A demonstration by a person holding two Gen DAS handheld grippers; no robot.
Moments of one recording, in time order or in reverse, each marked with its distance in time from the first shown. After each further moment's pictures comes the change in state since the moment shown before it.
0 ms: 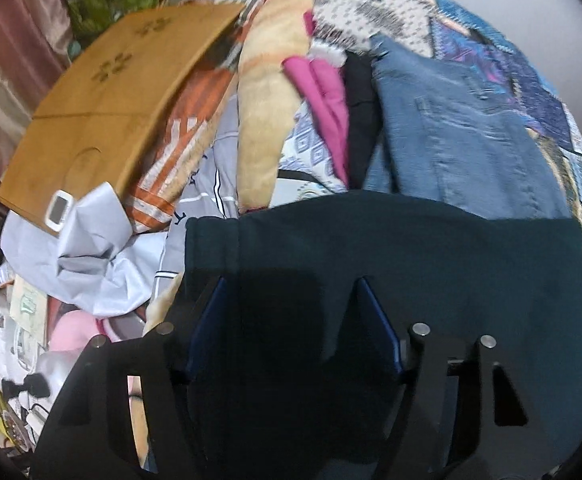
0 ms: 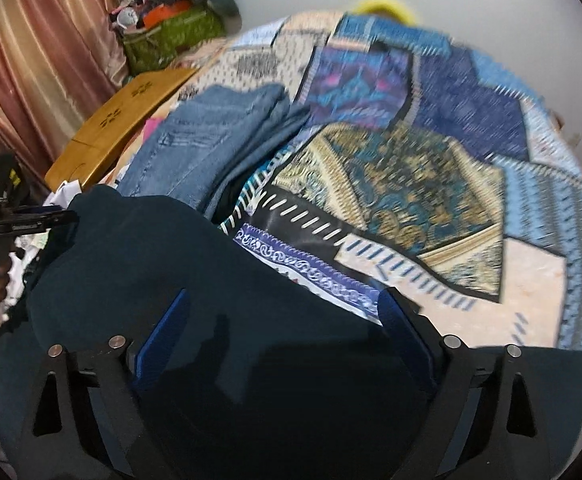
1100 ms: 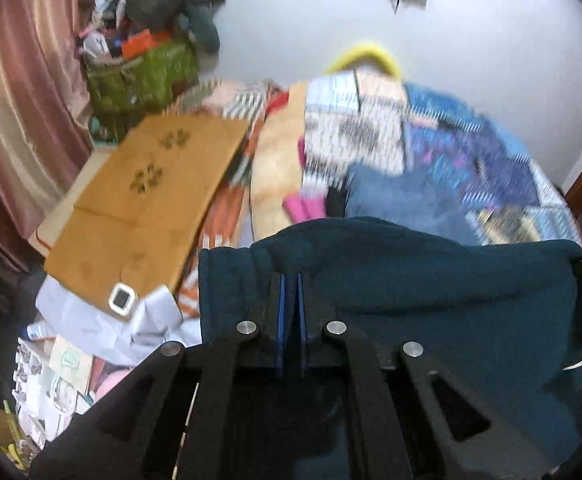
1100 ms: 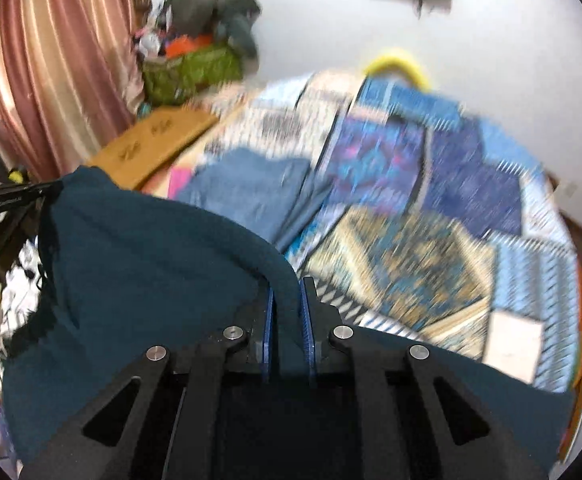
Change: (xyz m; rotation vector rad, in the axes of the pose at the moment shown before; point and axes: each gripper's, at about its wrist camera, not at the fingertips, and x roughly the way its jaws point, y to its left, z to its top) left arm -0.145 -0.010 0.022 0.047 -0.350 0.024; right arm -0.068 0.045 0.036 -0.103 -0.270 -0.099
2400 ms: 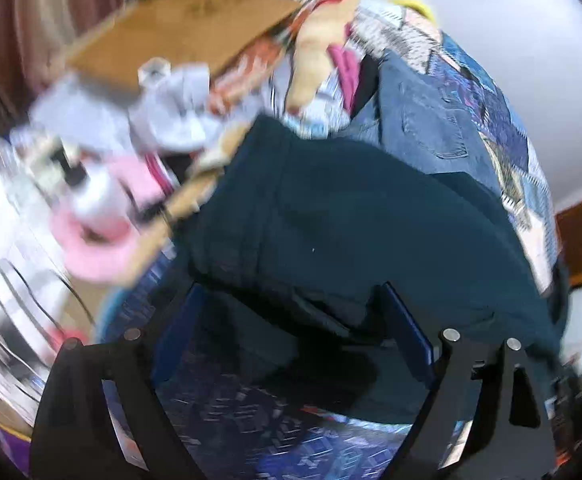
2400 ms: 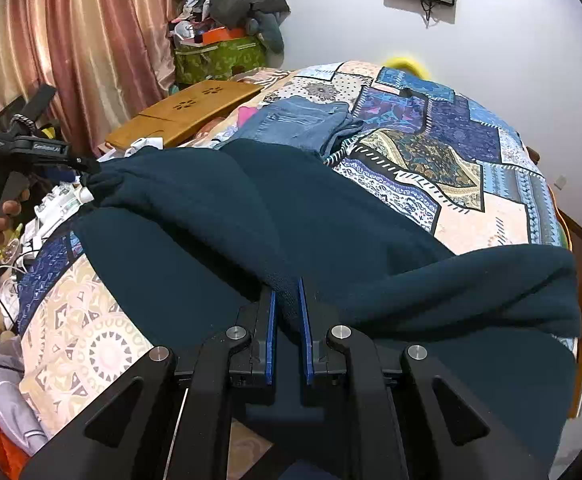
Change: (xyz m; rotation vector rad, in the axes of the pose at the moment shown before) left arm -0.025 0.043 -0.183 -0.373 0.342 -0.134; right arm -0.084 0.084 -0.184 -0.034 0.014 0.014
